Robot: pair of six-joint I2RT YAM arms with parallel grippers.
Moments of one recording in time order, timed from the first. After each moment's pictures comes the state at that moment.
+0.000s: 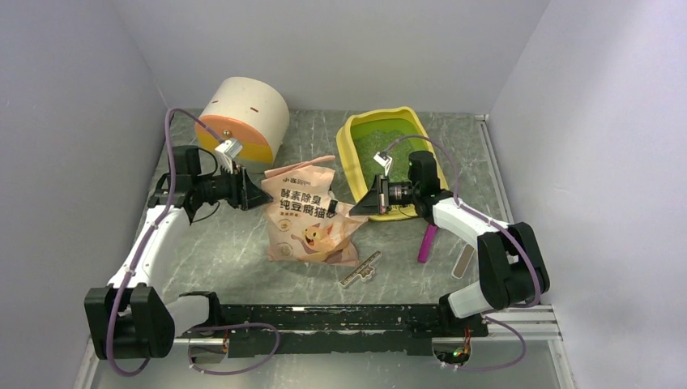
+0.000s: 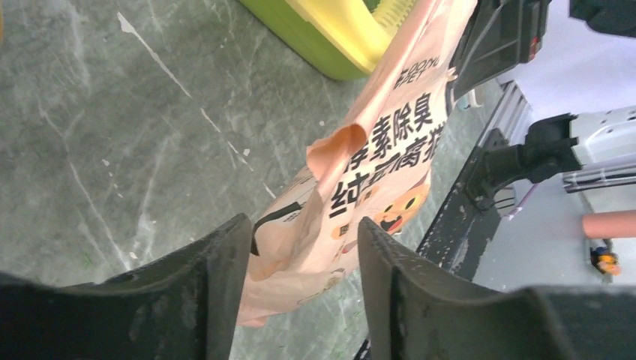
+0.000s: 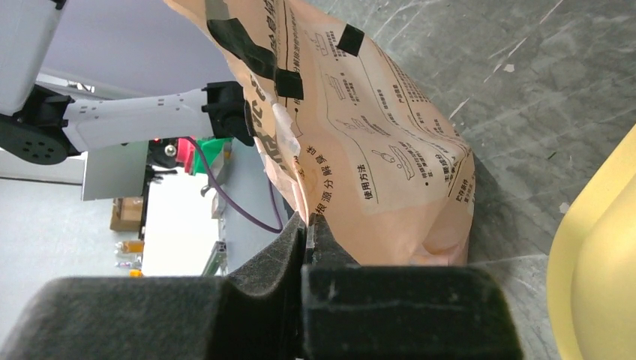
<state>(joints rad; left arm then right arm) 0.02 1.16 0.86 -0.42 0.97 0.01 0.32 1.46 0.76 0.17 -1.14 0.56</state>
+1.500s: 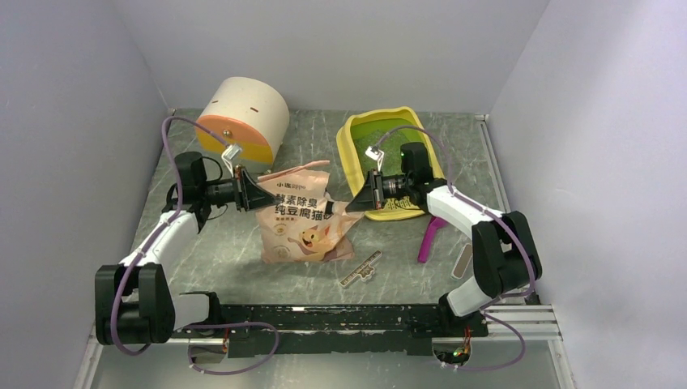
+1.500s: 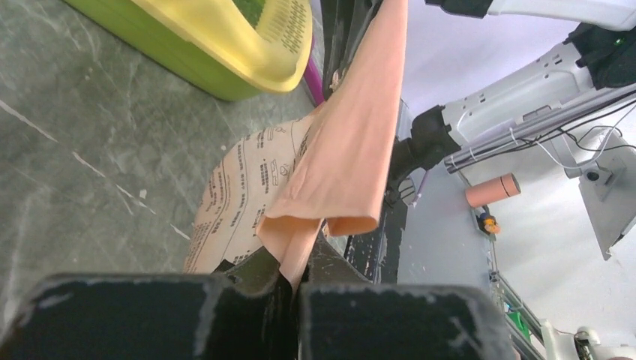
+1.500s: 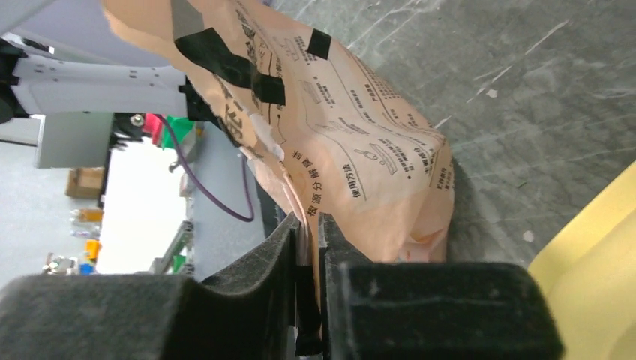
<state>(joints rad) 0.01 1.23 0.66 0.17 1.30 -0.36 0.34 1.54 0.89 0.02 -1.15 0.37</state>
